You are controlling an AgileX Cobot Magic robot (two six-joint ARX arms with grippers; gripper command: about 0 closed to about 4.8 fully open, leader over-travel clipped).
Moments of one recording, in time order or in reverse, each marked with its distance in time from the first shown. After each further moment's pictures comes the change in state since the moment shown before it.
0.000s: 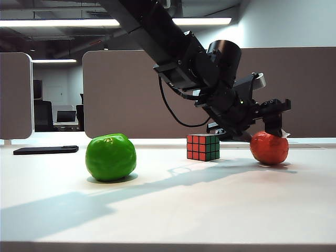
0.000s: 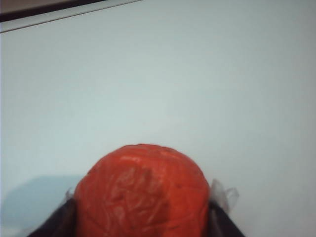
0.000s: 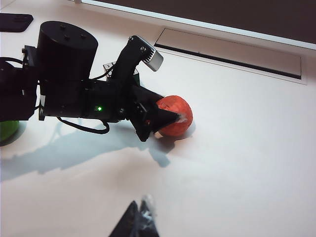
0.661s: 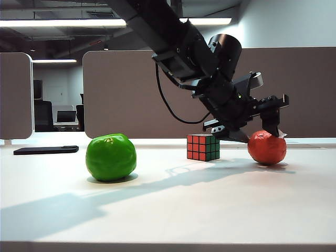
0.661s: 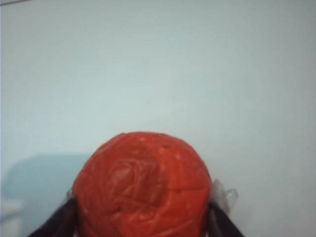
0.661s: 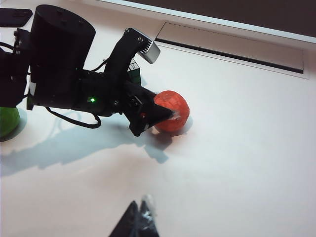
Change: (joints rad) left arm -0.001 -0.039 0.002 -0.132 -0.015 -0.033; right arm 0.000 0.000 0.000 -0.018 0.001 0.000
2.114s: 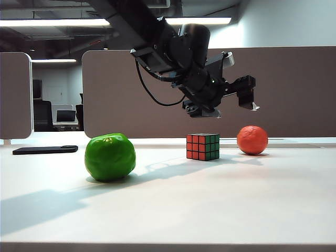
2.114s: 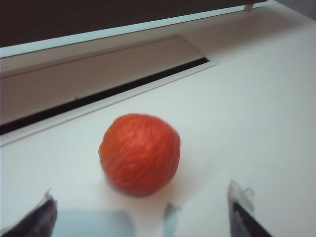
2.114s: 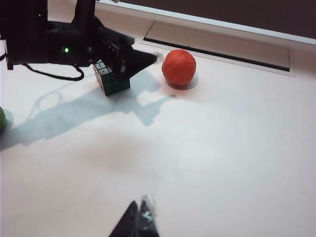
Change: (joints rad) left arm 0.105 -0.026 0.015 0.191 0.008 0.084; right arm 0.000 -0.013 -0.006 0.000 0.038 0.000
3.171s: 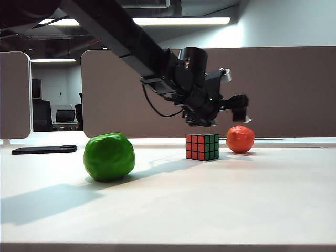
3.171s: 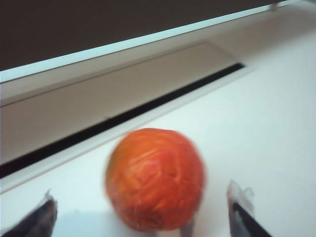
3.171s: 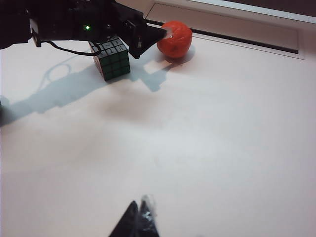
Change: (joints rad) left arm 0.050 0.233 0.312 -0.055 -0.002 0.078; right arm 0.001 -0.001 -0.048 0.000 0.000 0.000
